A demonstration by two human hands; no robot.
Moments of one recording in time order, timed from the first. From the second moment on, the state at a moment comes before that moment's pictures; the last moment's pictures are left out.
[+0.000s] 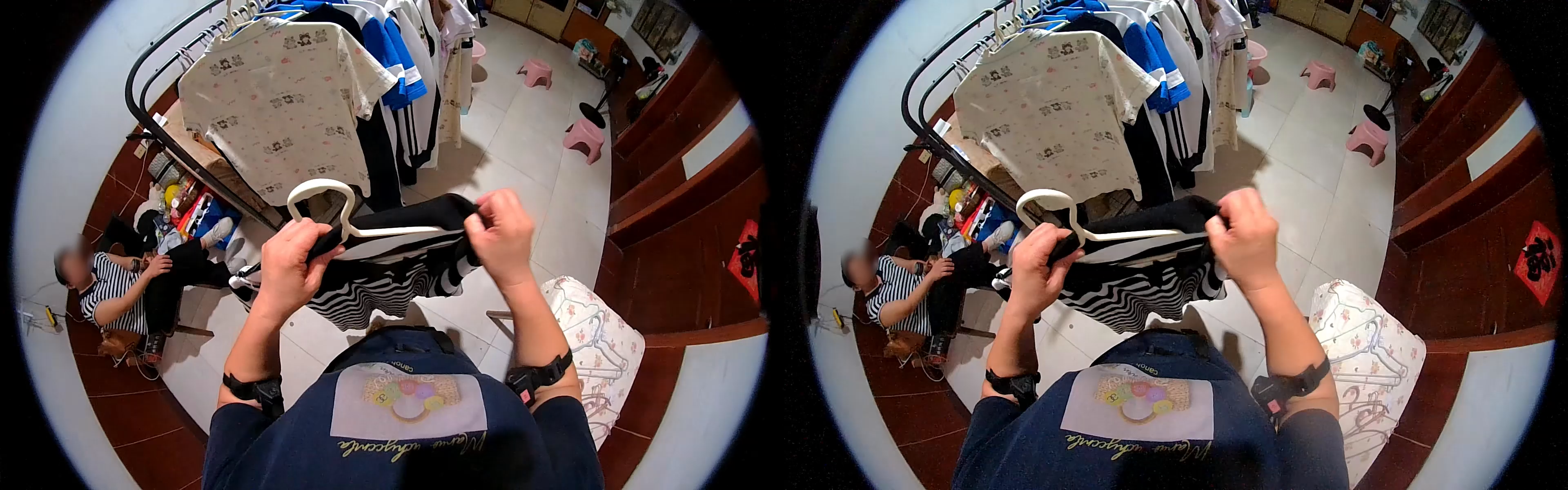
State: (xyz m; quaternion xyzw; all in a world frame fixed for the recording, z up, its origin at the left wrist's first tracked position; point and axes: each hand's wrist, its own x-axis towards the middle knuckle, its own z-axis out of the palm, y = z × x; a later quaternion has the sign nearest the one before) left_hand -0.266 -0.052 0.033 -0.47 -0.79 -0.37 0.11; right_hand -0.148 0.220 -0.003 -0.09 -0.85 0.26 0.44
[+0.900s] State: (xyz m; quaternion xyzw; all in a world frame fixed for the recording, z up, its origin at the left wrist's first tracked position) left_hand -0.279 -0.076 0.035 -0.53 -0.74 -0.41 0.06; right_hand -0.152 0.224 0.003 0.00 -0.77 0.63 -0.11
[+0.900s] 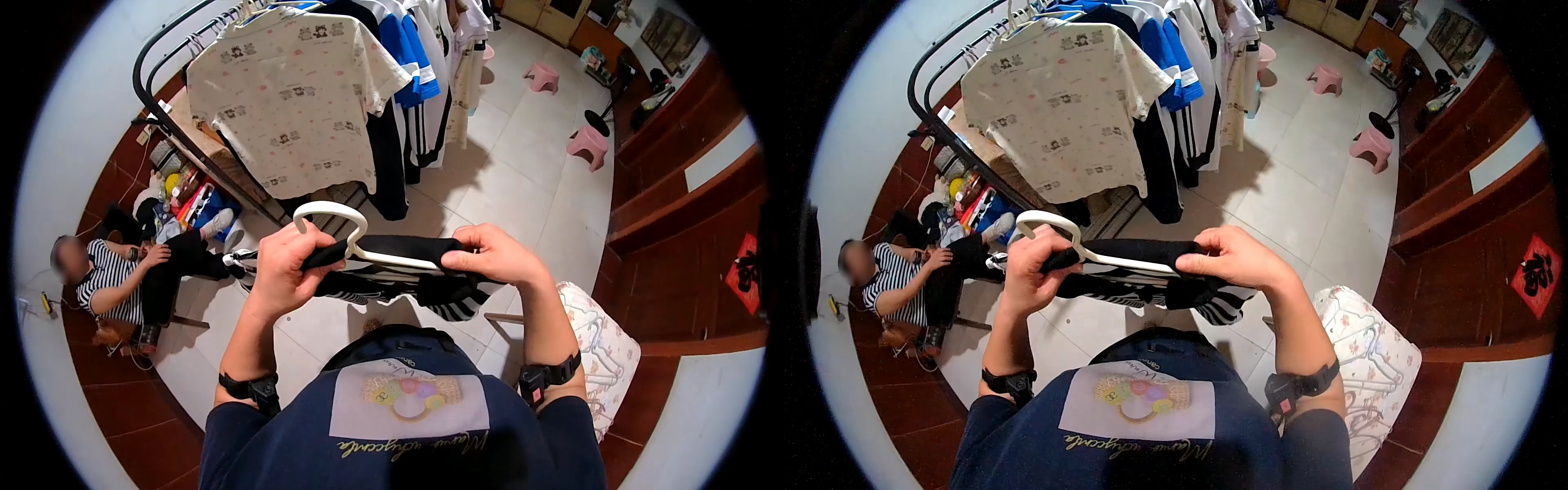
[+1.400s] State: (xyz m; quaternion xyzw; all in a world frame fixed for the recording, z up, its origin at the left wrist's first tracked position) left_hand -0.288 -0.079 0.036 -0.49 -0.76 -0.42 0.07; right_hand -0.148 0.221 0.006 -0.04 -0.78 0.63 0.02
